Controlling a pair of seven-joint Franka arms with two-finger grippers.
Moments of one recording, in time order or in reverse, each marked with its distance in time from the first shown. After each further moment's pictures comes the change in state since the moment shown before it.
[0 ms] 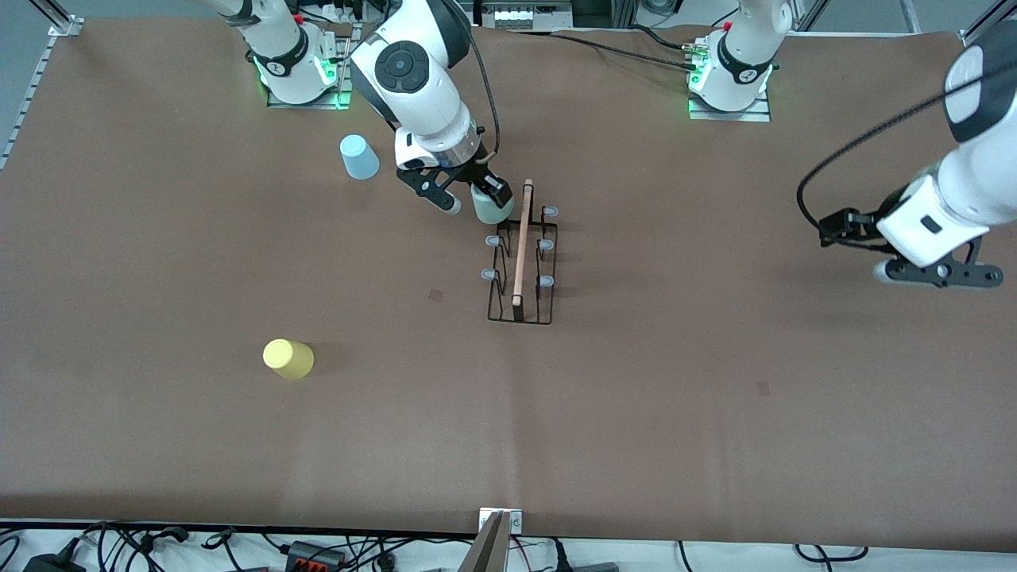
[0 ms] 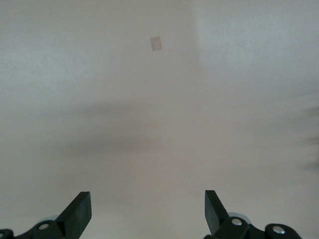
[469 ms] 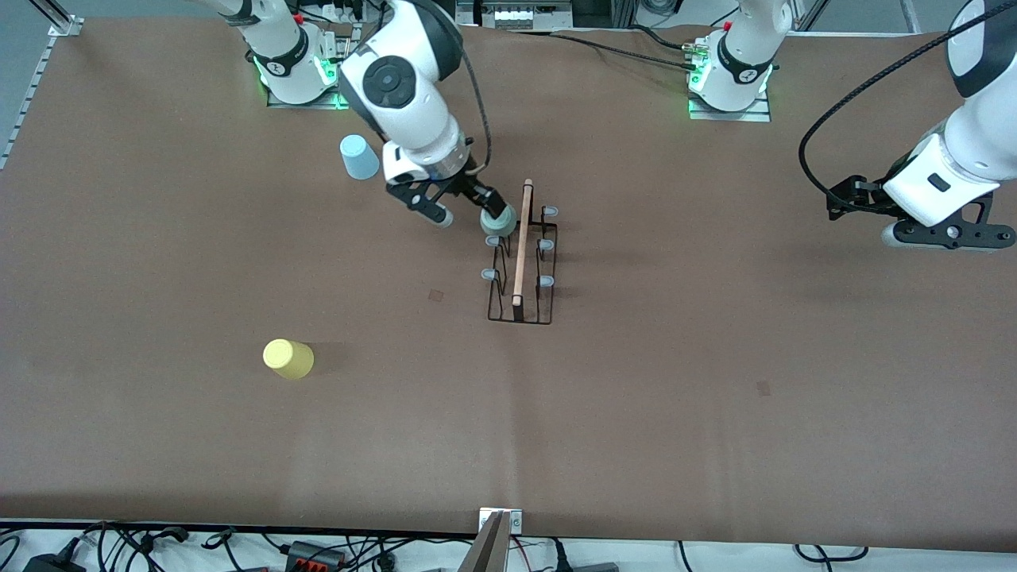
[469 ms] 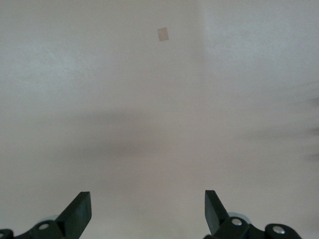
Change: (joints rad) left arm 0.026 -0.080 0.000 -0.061 -0.017 -0.002 0.010; right arm -0.040 -0.006 -0.059 0.013 -0.003 -0.064 -0.214
